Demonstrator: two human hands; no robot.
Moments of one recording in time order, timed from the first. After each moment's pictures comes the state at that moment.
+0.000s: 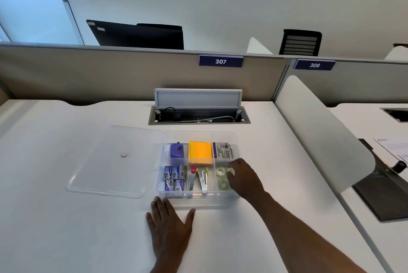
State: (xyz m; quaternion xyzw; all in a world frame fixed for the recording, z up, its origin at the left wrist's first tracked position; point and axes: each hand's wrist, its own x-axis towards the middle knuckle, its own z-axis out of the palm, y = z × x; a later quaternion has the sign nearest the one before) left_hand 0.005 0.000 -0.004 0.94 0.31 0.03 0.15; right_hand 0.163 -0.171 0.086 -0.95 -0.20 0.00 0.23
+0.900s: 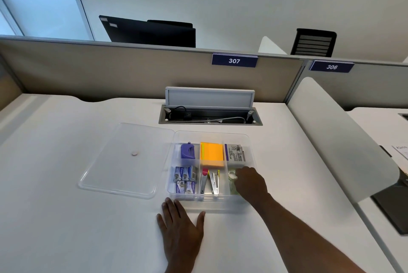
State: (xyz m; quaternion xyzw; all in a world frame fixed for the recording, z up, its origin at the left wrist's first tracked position) left_hand 0.009 0.001 -0.007 0.94 0.31 0.03 0.16; right_hand 0.172 -0.146 0.069 -0.98 -0.18 0.04 0.06
